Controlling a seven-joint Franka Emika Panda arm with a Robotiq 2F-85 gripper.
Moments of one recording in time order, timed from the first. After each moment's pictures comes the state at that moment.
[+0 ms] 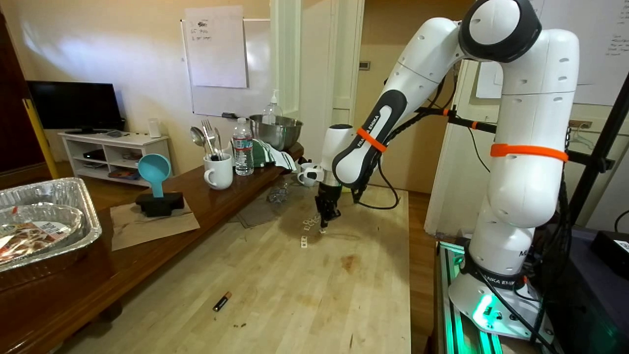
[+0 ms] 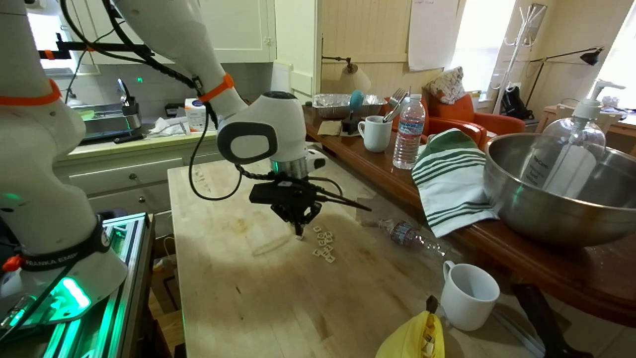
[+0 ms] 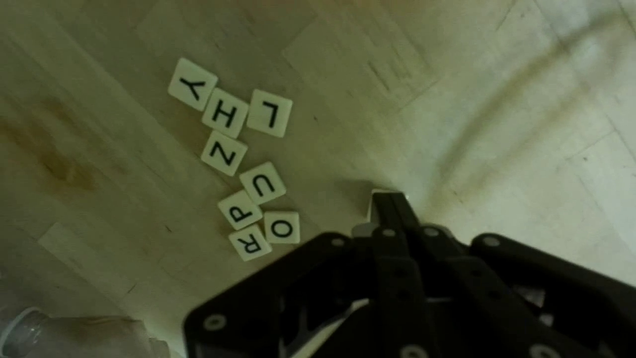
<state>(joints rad) -0.21 0.12 0.04 -2.58 -0.06 2.82 -1.05</state>
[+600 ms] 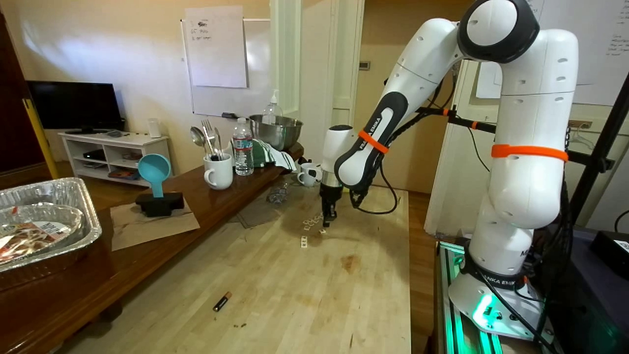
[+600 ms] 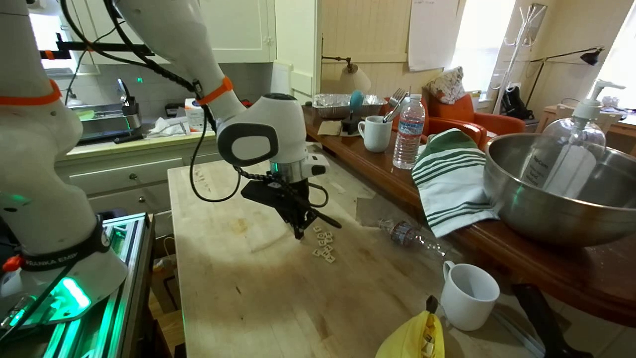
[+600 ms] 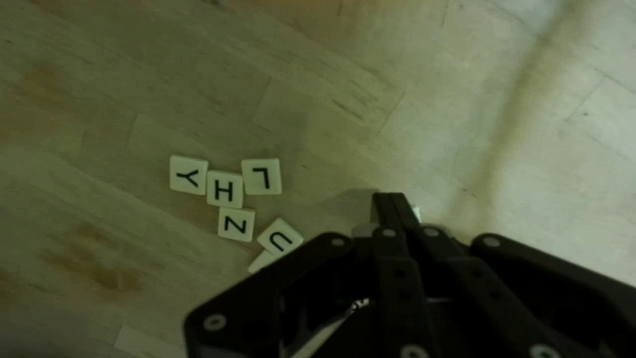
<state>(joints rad) -0.15 0.13 -0.03 -2.58 -0.12 2.82 -0.65</state>
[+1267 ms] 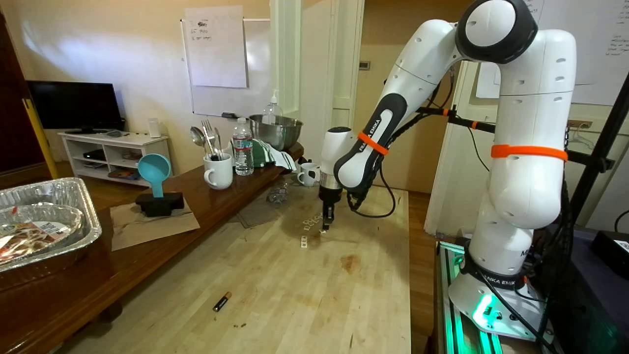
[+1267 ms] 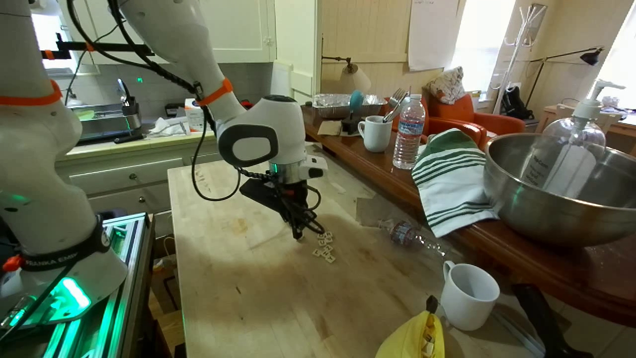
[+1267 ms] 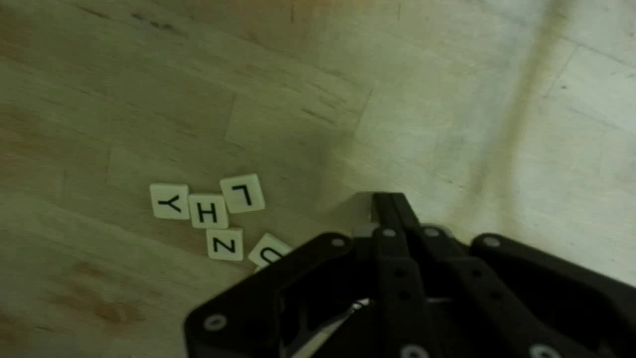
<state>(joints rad) -0.14 0.14 -0.03 -2.58 -0.13 2.82 -0.51</state>
